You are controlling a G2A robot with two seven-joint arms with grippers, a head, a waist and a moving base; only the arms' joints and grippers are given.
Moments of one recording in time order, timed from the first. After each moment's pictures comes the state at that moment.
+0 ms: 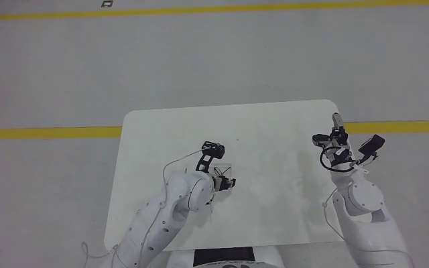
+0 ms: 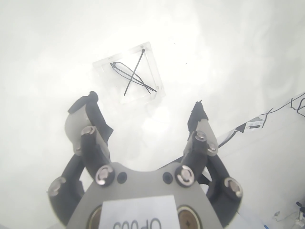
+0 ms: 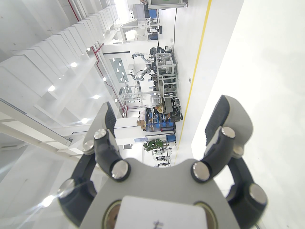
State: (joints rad) left arm 1.37 -1.35 -0.92 -1.88 1.21 0.34 -1.25; right arm -1.73 -1.15 1.60 -1.80 0.42 0.00 0.00
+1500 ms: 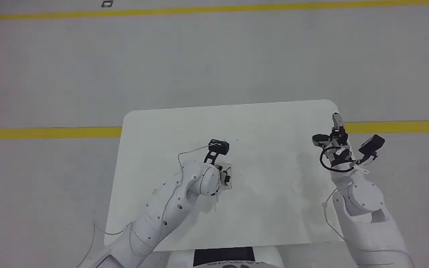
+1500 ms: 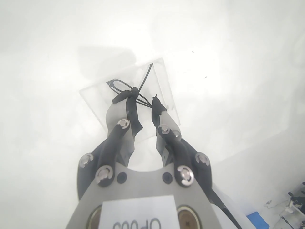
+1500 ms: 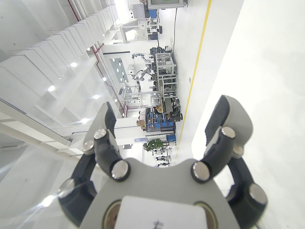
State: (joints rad) left arm 1.20 -1.40 -0.83 -1.55 1.09 0.34 -1.14; right arm -1.73 -1.15 1.60 -1.80 0.42 0.00 0.00
